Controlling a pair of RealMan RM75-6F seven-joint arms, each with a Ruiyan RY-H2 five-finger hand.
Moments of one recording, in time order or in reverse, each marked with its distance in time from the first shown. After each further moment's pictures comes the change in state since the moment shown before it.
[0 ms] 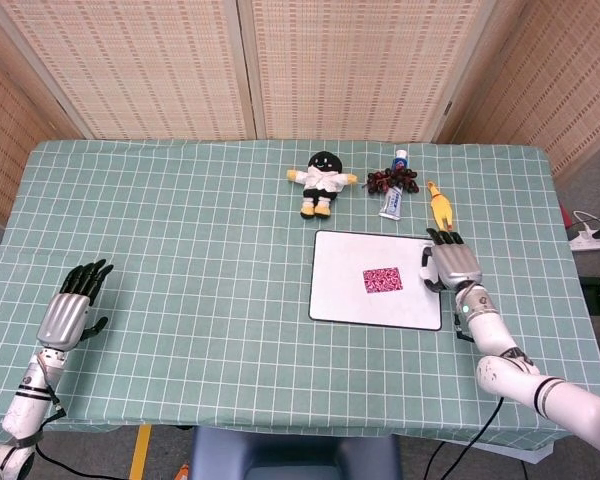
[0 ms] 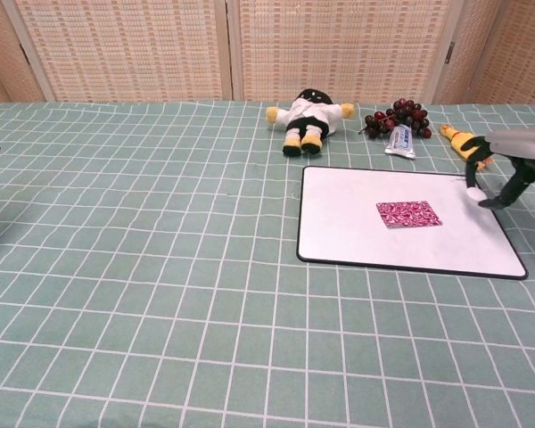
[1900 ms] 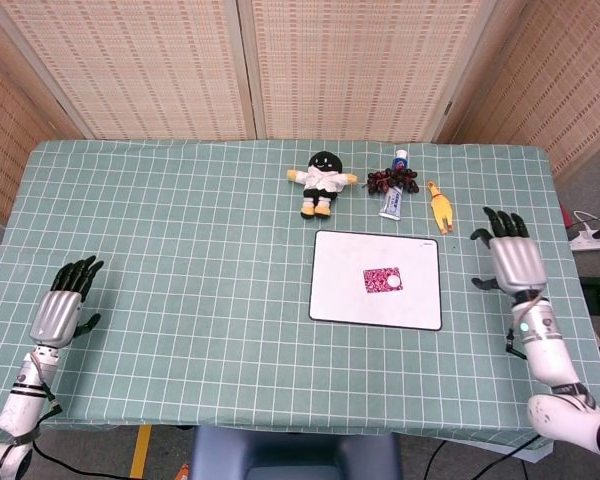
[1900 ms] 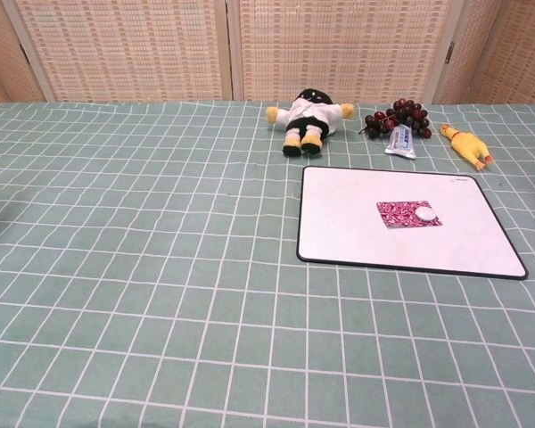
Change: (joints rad) left arm -0.002 -0.008 -0.020 0.035 -0.025 -0.022 -0.011; right arm -0.171 0.202 -0.106 -0.162 -0.194 0.427 0.208
